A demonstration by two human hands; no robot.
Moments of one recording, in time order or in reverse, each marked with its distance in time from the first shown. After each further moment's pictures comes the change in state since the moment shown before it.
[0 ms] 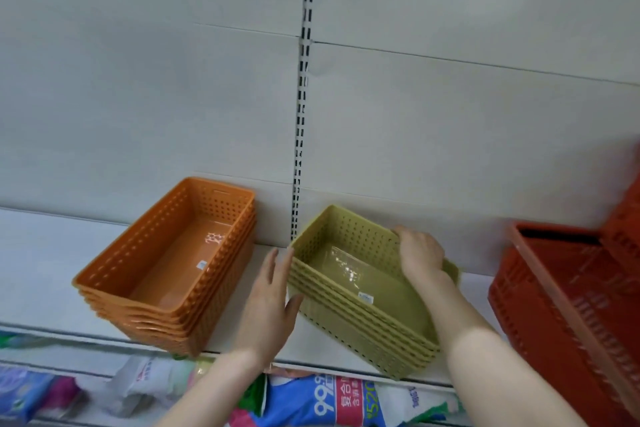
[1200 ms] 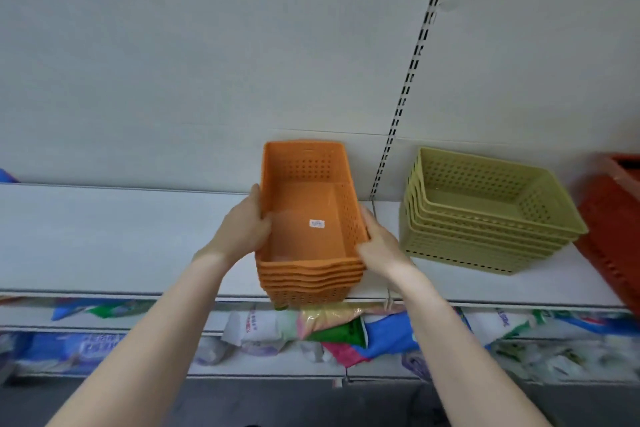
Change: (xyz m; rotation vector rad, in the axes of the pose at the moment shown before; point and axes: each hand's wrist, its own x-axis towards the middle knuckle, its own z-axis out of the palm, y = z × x) left_hand 0.052 -0.189 -0.206 0.069 -0.260 -0.234; right_hand -0.147 -0.289 0.020 0.821 -0.429 0.067
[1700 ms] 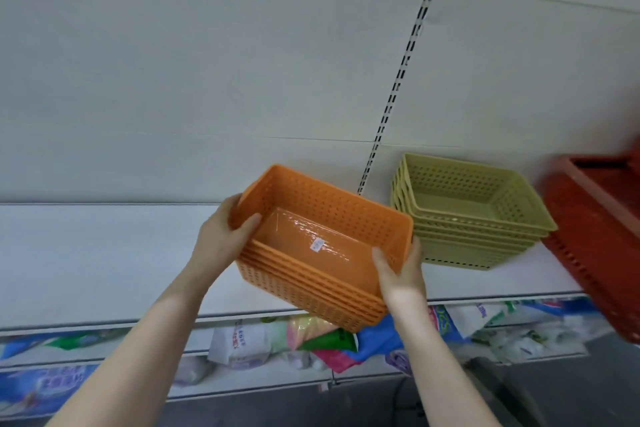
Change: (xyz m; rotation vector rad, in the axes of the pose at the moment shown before) left_hand 0.010 -0.030 -0.012 -0.384 0.068 -0.005; right_hand -0.027 0.024 0.023 0.362 0.543 0.233
